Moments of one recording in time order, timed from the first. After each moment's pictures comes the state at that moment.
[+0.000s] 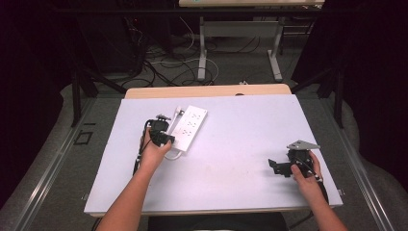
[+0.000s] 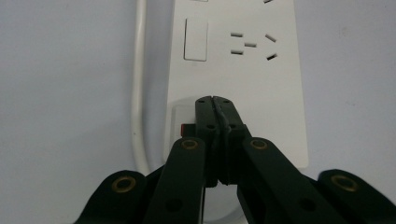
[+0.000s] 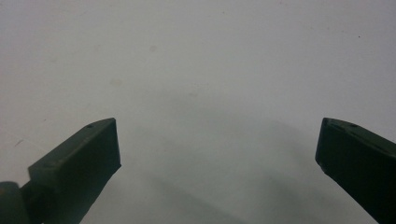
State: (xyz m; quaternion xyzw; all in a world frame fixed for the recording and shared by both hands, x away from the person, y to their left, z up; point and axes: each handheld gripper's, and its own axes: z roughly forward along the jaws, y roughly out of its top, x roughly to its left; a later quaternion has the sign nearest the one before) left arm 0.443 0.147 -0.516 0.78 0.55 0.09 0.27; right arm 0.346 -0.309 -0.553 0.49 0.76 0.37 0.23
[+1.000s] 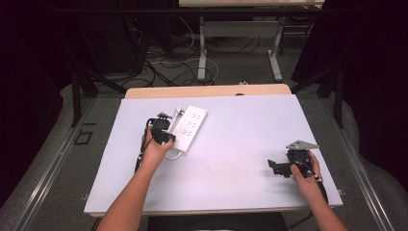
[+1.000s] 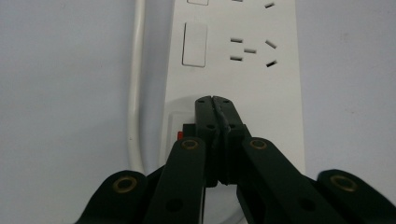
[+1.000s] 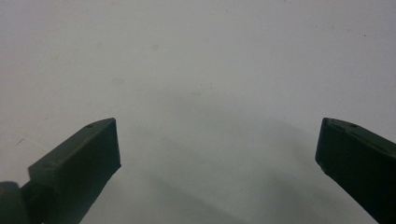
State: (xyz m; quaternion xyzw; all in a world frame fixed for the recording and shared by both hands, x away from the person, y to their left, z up) left arm 0.449 0.142 -0.514 0.78 0.56 0.09 0.26; right arm 0.347 -0.308 -0.554 0.49 0.76 0.36 0.23
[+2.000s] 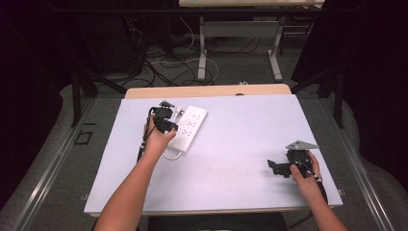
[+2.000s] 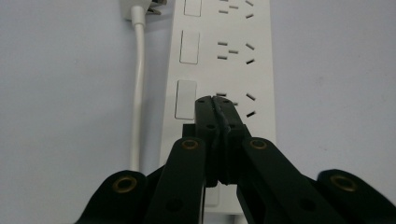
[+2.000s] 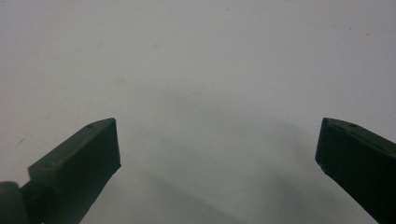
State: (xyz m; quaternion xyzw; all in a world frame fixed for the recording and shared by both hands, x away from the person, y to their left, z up) left arm 0.470 0.131 -0.482 0.78 0.56 0.10 0.27; right arm 0.347 -0.307 -0.555 0.49 0.76 0.36 0.22
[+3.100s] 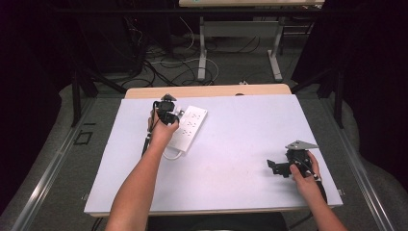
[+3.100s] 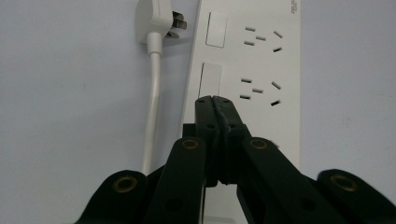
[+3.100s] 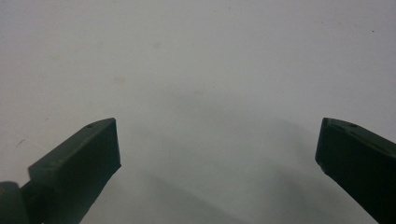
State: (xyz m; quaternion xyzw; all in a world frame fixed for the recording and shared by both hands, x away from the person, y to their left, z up) left arm 0.505 0.125 -0.493 0.76 0.59 0.10 0.26; right arm 0.349 -0.307 -0.557 0.49 0.76 0.37 0.22
